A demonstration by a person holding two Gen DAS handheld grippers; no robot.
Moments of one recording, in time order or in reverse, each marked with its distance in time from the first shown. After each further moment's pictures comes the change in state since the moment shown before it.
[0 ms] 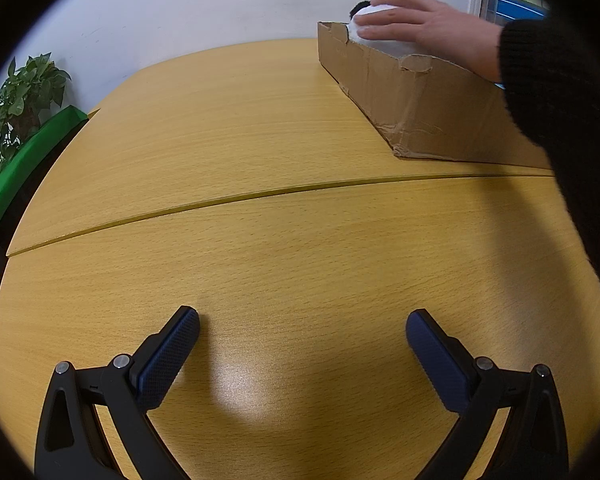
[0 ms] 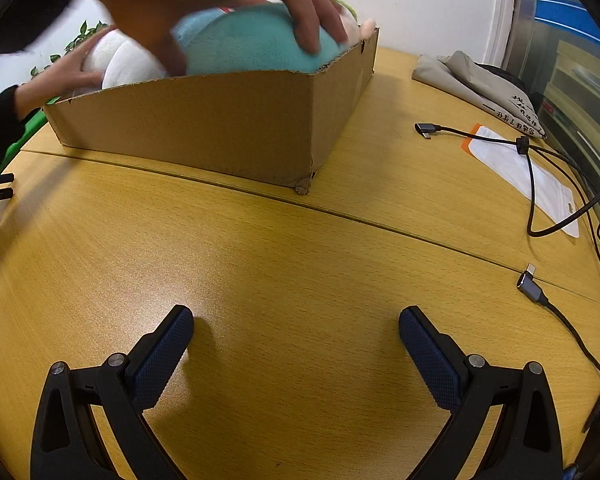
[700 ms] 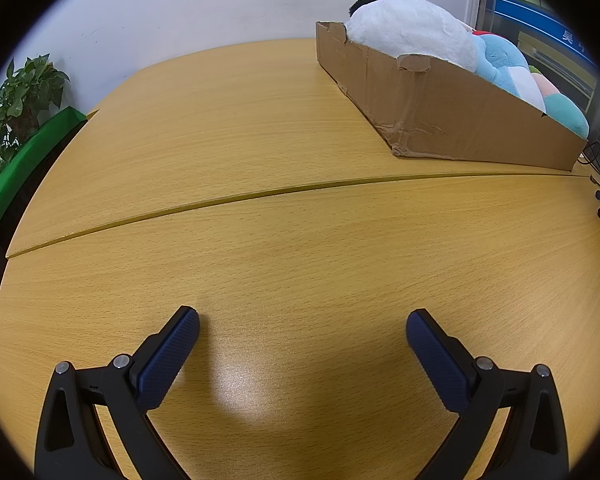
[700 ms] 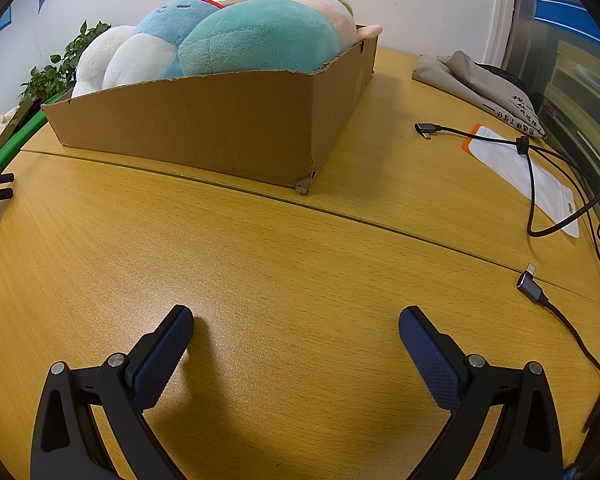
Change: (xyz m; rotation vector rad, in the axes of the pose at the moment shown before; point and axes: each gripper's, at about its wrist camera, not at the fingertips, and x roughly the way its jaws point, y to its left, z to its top) left arm -0.002 0.001 -0.001 0.010 0.000 -0.007; right arm 0.001 0.000 0.000 0.000 0.000 0.000
